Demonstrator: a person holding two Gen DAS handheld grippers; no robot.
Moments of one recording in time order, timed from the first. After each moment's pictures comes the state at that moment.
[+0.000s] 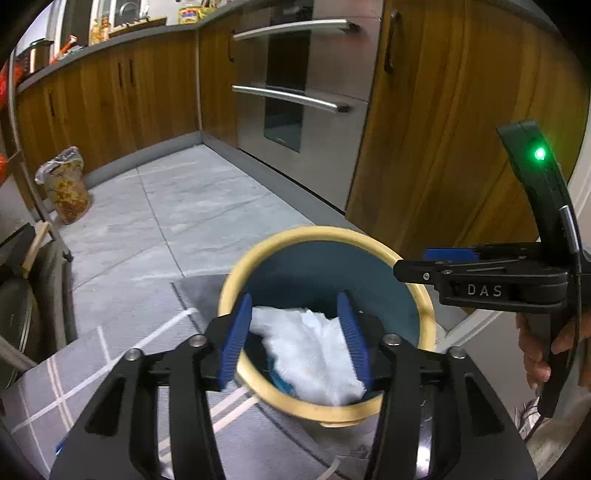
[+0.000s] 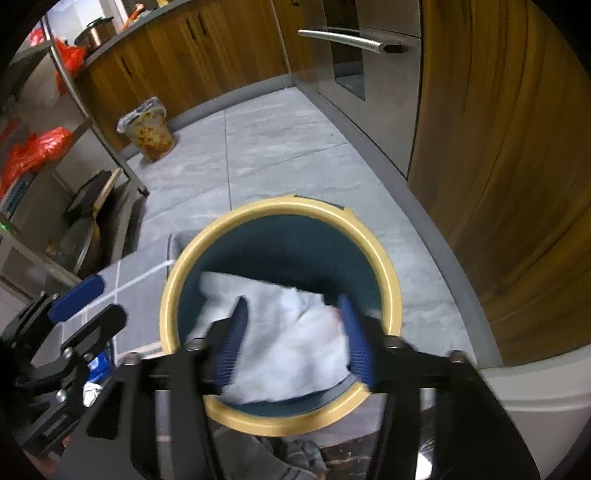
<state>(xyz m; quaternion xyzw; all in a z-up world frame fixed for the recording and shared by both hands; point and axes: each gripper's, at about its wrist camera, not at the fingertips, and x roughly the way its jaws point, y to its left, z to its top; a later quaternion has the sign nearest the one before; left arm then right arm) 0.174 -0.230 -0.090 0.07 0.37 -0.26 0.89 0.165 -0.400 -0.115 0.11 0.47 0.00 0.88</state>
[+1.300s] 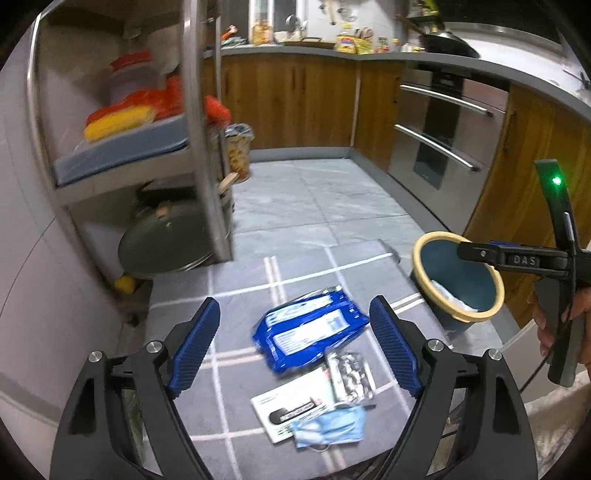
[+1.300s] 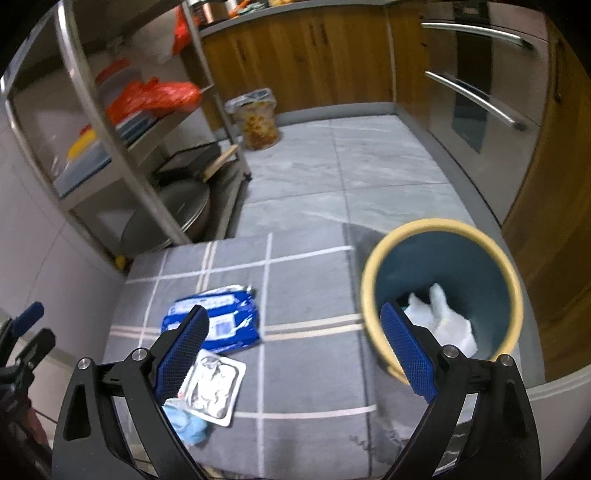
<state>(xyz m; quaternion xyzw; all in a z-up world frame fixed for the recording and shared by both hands) 0.002 0.042 -0.010 0.00 0.35 -0.02 0.94 0.102 -0.205 -0.054 0.04 0.43 0.15 0.89</state>
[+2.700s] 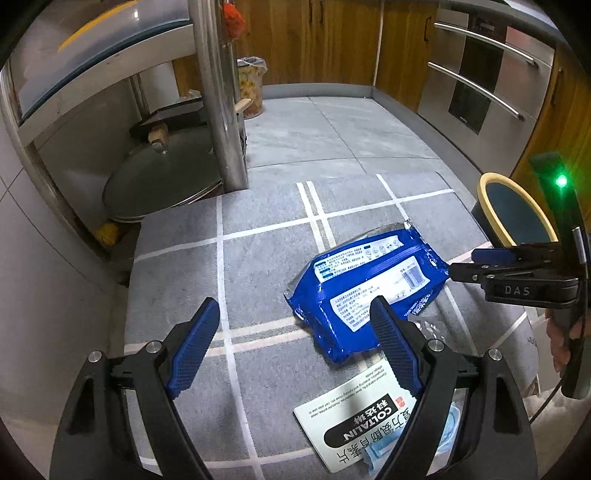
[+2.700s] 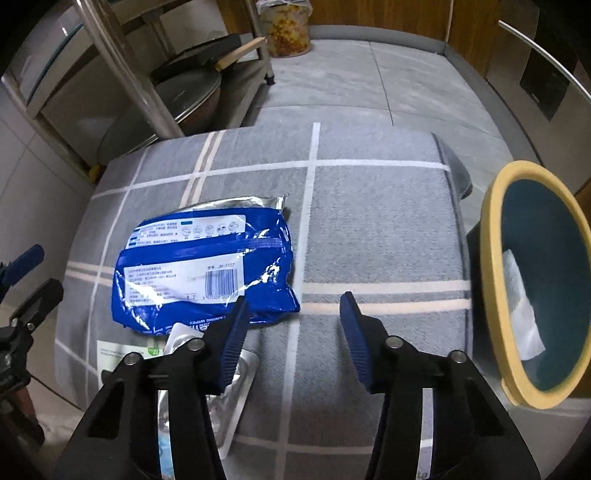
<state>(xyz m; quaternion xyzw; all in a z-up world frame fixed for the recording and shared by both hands) 0.076 0.075 -0.124 0.01 0.45 -0.01 0.89 0.159 -0.113 -0.185 -0.03 0.56 0.18 0.81</state>
